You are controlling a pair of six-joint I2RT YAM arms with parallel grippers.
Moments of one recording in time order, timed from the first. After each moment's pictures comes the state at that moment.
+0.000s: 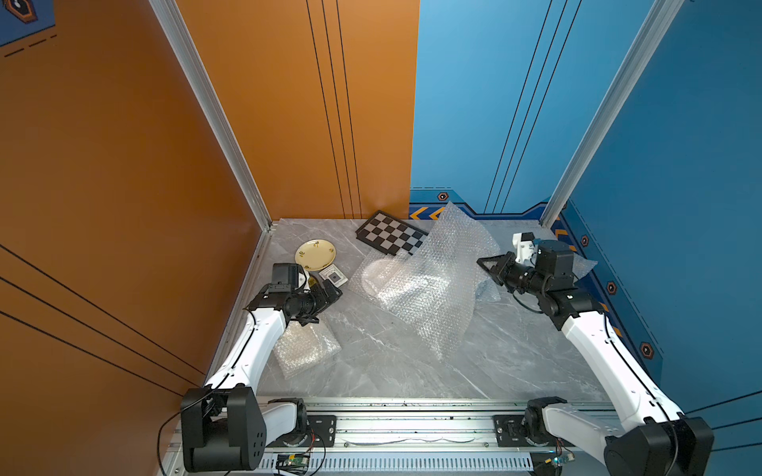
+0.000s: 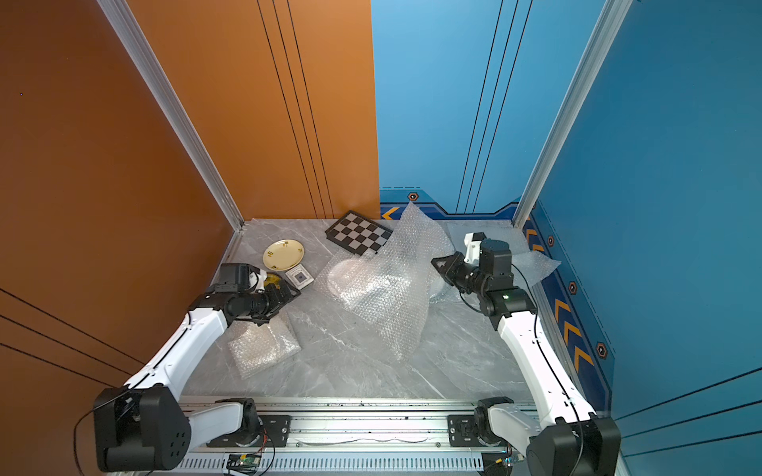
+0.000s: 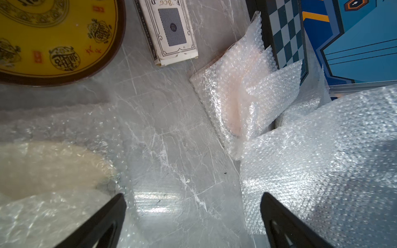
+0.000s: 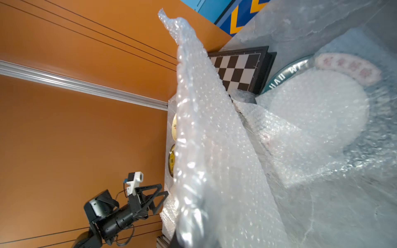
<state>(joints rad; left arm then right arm) 0.03 1.22 0.85 -0.62 0.41 -0.59 0.10 1.12 1.03 -0.35 -0.52 0.92</state>
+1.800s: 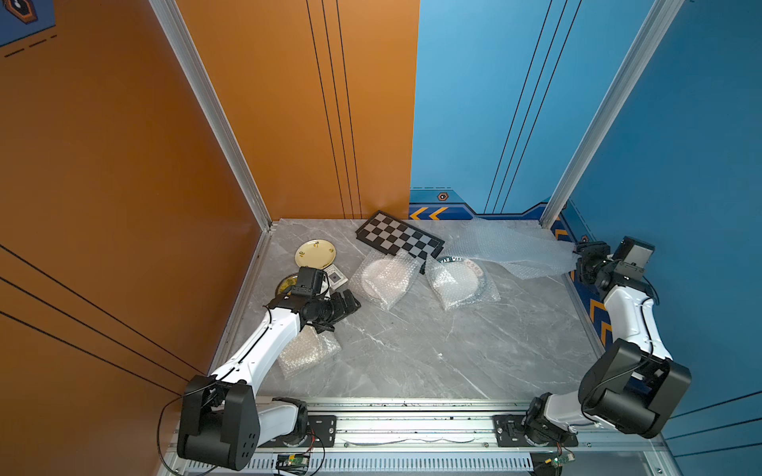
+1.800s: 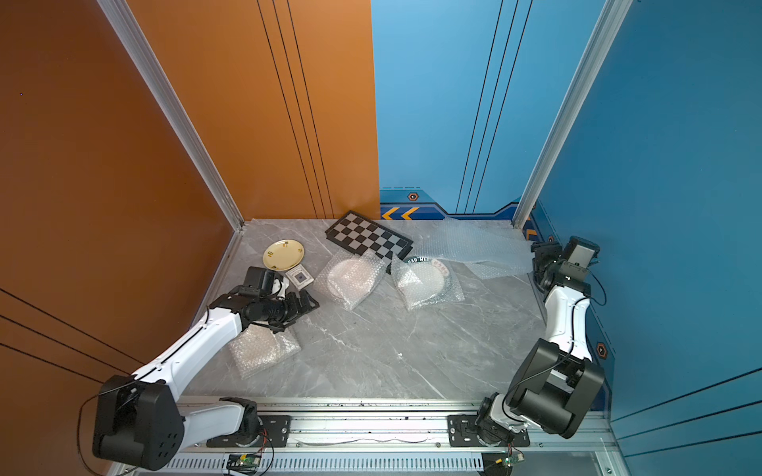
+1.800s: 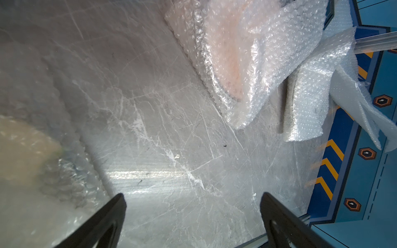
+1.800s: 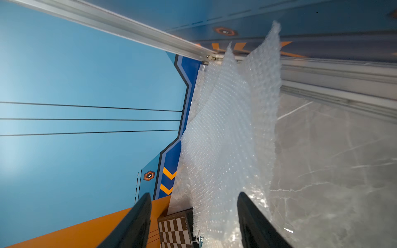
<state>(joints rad) -0.17 1.24 0.82 -0.63 0.37 -0.65 -0.57 1.40 1.14 -0.30 -0.35 1.04</state>
